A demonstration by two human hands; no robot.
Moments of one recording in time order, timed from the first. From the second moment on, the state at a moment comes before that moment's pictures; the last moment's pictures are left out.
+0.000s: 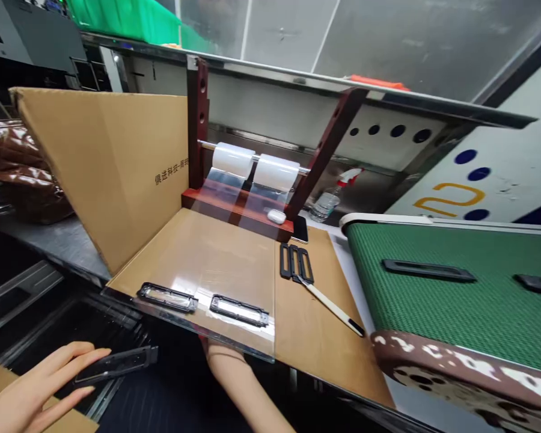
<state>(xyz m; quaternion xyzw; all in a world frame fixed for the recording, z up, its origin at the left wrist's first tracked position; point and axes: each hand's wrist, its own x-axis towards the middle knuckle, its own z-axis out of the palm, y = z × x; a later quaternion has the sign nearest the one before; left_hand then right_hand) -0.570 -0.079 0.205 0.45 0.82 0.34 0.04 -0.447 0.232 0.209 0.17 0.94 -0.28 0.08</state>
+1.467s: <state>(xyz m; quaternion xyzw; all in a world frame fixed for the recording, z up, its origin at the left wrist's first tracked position) -0.725 -0.060 0.085 0.28 0.84 0.42 0.19 -0.478 0.222 0.229 0.10 0.88 -0.46 0.03</state>
